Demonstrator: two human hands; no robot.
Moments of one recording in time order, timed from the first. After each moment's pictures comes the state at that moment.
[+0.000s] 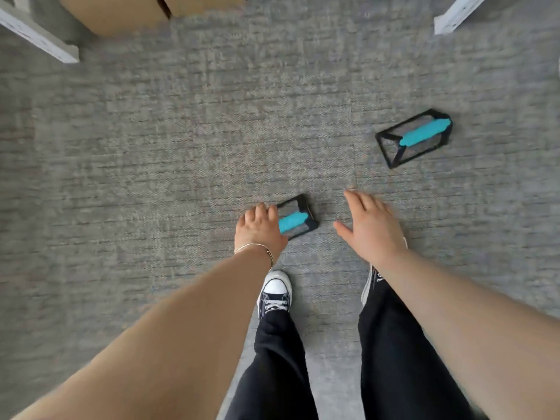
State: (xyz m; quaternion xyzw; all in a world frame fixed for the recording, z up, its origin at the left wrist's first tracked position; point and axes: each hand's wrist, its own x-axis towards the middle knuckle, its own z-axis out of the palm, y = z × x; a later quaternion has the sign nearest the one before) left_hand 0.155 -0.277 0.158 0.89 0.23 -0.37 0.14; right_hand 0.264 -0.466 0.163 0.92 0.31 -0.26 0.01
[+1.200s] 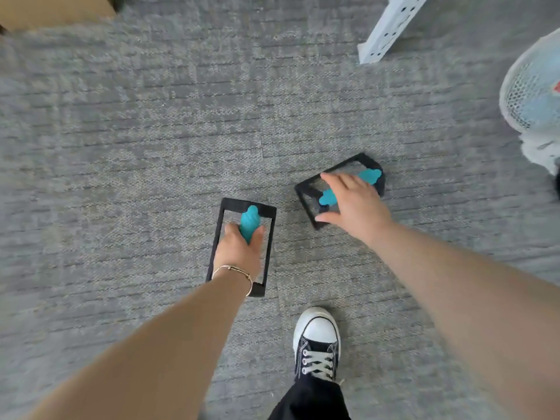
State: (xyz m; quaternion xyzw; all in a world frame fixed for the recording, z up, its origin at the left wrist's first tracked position) left_hand 0.366 -0.391 -0.009 0.76 0.49 -0.21 0.39; right_hand 0.535 -0.561 0.002 0.90 0.36 -0.24 -0.01
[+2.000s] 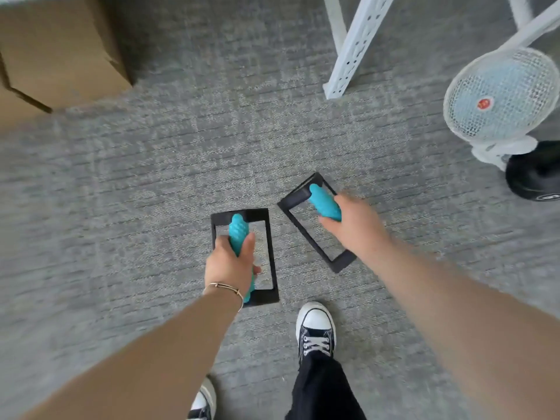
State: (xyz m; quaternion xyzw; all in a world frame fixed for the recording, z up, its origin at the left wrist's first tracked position) left_hand 0.373 -0.387 0.123 0.73 0.50 -0.18 0.44; right_hand 0.516 -0.575 0.120 0.94 0.17 -0.26 -0.12
